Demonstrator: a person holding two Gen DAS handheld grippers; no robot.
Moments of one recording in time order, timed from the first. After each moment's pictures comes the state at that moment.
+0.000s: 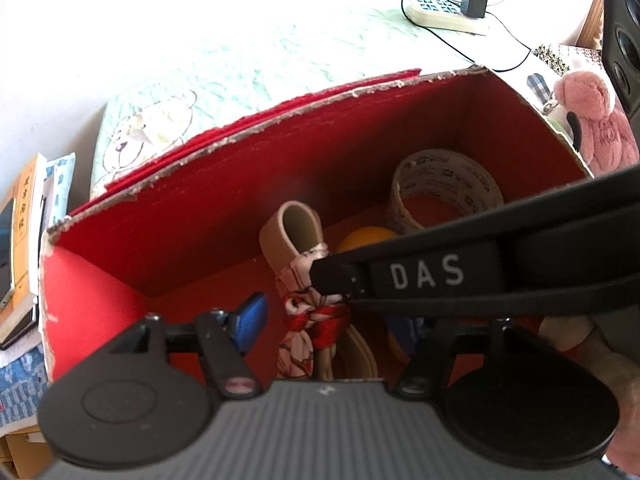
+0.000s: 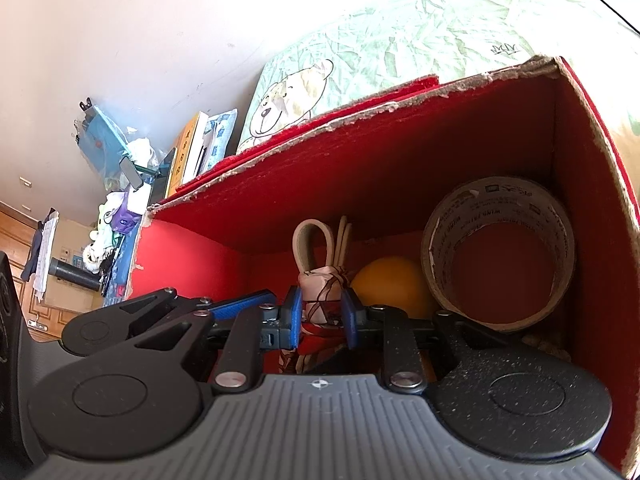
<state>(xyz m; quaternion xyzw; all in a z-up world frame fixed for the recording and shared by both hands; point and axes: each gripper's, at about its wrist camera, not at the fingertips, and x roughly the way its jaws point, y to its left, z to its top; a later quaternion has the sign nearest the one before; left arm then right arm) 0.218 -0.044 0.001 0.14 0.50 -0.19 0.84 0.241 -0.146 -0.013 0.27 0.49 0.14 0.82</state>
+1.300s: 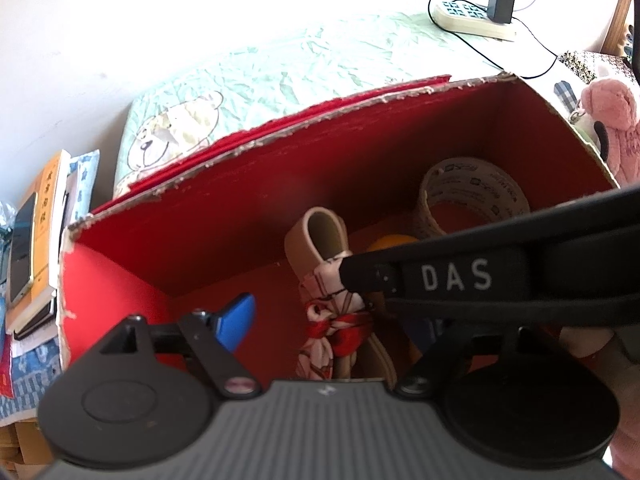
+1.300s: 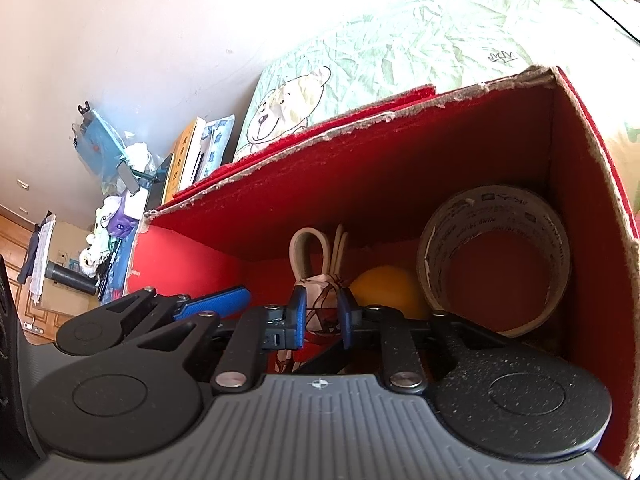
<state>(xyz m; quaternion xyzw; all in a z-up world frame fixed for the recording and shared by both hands) 0.227 -0.048 -0.005 0.15 0.49 -0.15 0.85 0.239 -0.149 -0.010 0.27 0.48 0.14 0.82</state>
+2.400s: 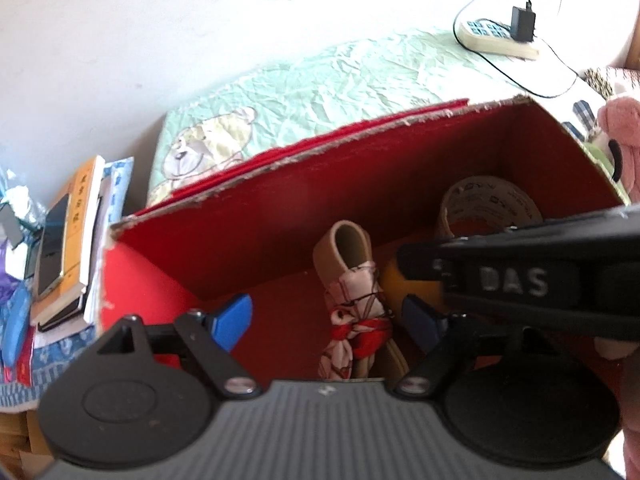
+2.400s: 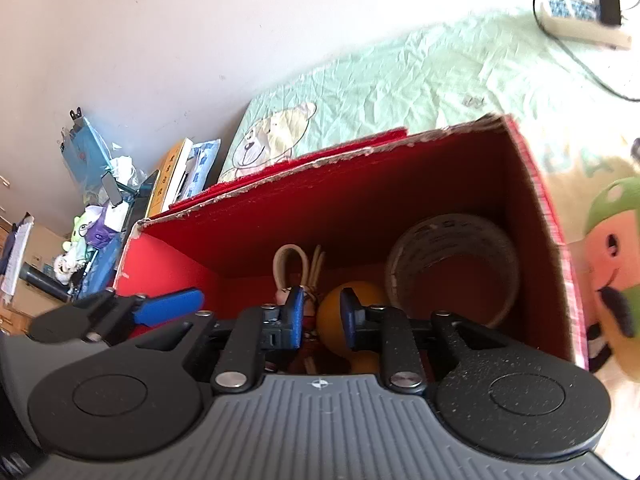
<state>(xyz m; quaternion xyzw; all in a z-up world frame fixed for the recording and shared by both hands) 0.216 -0.045 0.008 0.15 0.46 -0.10 0.87 0.222 -0.144 0.000 0.22 0.44 0.10 0.87</state>
